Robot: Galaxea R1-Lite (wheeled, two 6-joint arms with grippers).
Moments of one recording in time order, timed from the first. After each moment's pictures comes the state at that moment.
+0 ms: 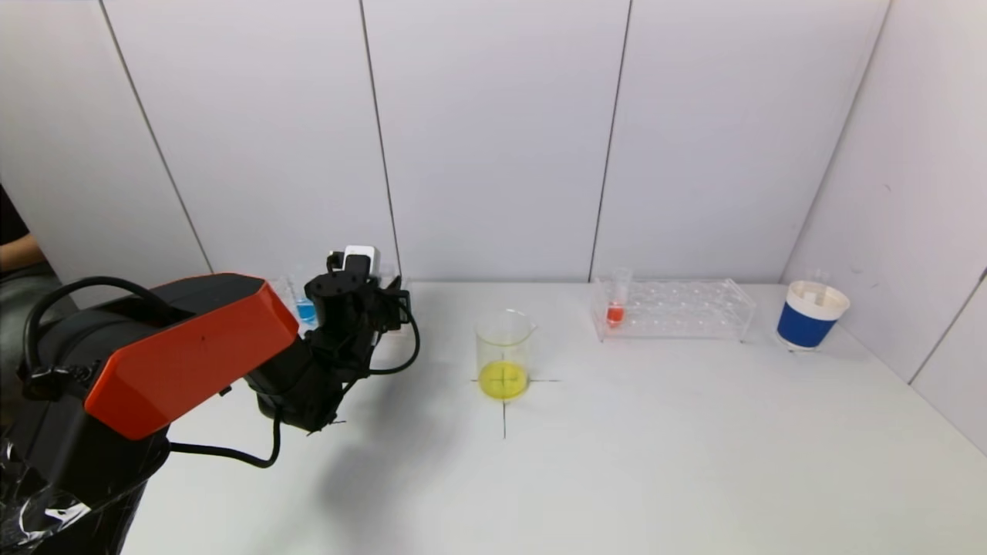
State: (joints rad) left arm -0.31 2.39 -1.08 -1.33 0.24 0.00; right arm 0.00 0.00 0.00 0.00 -0.03 0.01
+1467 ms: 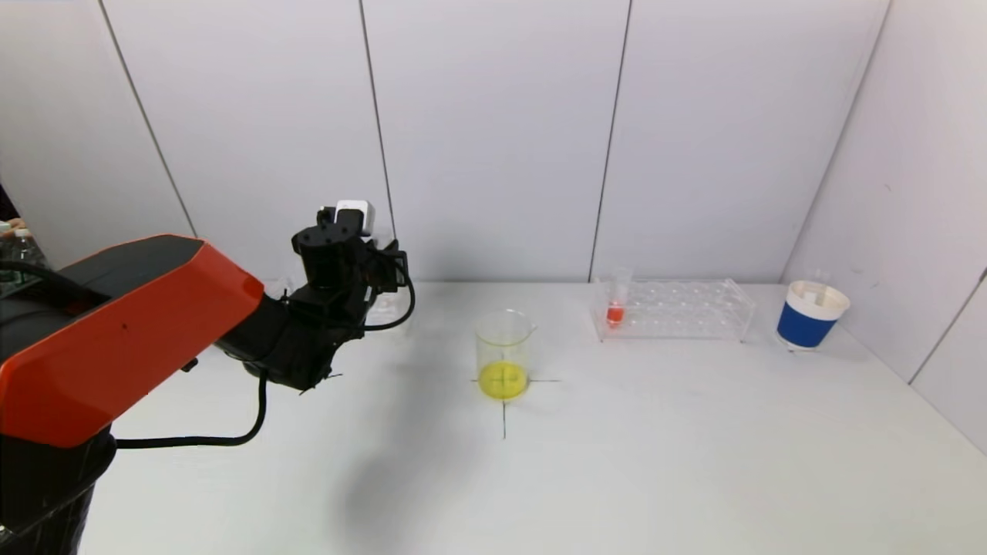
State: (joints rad) left arm -0.31 2.26 -1.18 -1.13 0.24 0.00; right arm 0.00 0.00 0.00 0.00 -0.03 0.01
